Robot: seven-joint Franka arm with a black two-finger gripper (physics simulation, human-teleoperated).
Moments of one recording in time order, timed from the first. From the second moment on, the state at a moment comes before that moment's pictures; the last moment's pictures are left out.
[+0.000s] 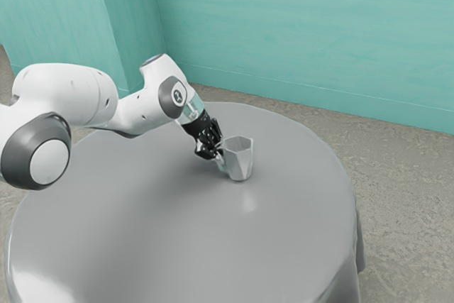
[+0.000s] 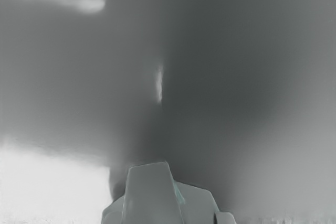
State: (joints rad) arm -0.09 0.67 0.11 -1.51 -0.59 2.28 -1.49
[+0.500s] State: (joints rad) arm -0.09 0.46 0.11 -1.81 -0.71 2.40 -1.45
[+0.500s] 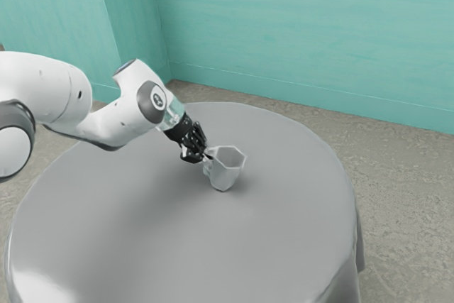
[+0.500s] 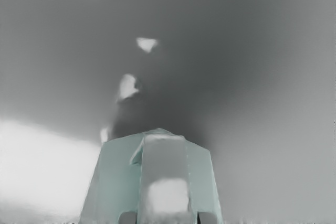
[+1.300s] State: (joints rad) arm -0.04 0.12 0.11 -2.23 -1.14 2.54 -1.21
